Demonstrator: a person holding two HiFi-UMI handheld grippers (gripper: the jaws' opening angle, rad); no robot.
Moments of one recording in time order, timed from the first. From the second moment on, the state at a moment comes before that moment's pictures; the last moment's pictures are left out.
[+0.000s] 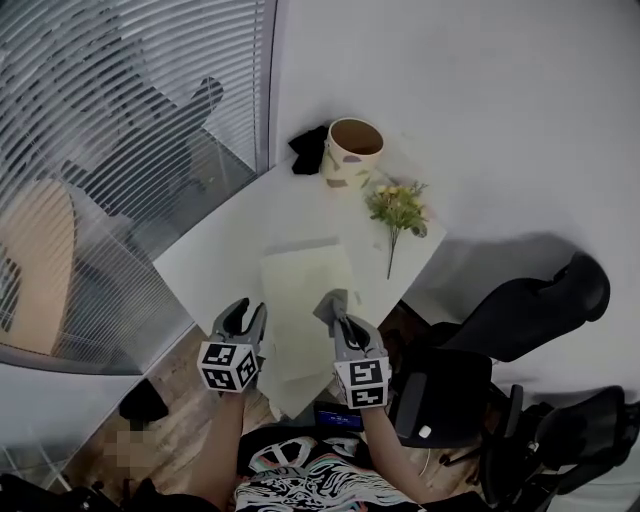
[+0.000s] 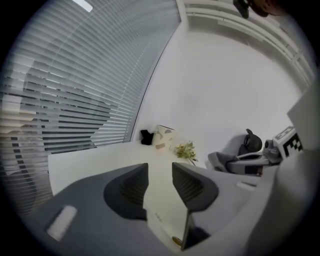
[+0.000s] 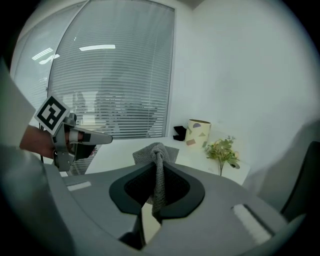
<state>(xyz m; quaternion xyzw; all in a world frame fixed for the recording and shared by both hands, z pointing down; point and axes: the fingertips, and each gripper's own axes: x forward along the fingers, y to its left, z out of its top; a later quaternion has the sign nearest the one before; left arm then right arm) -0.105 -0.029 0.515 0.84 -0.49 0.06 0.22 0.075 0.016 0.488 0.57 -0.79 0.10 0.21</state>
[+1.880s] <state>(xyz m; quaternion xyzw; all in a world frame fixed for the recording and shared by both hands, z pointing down) -0.080 -0.086 0.612 0.79 -0.47 0.07 0.37 0.132 -0.123 0.567 0.57 -0.77 0.14 0.27</state>
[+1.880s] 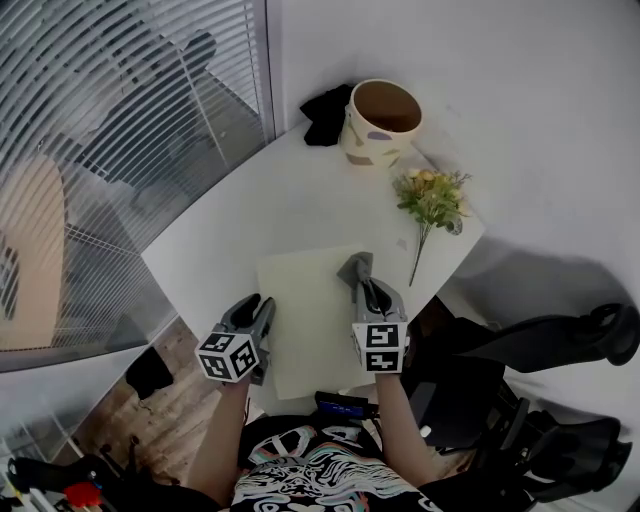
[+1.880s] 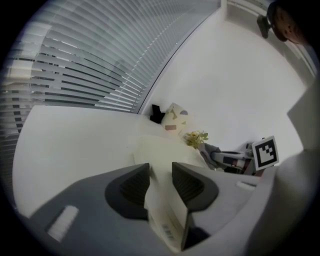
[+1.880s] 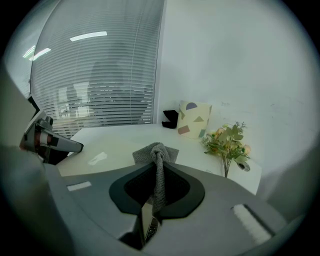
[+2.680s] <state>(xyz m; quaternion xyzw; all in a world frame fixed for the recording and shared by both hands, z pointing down) -0.081 -0.086 0.613 0.79 -0.47 0.08 0.37 0.124 -0.152 0.577 0.56 -0.77 0.14 0.29</state>
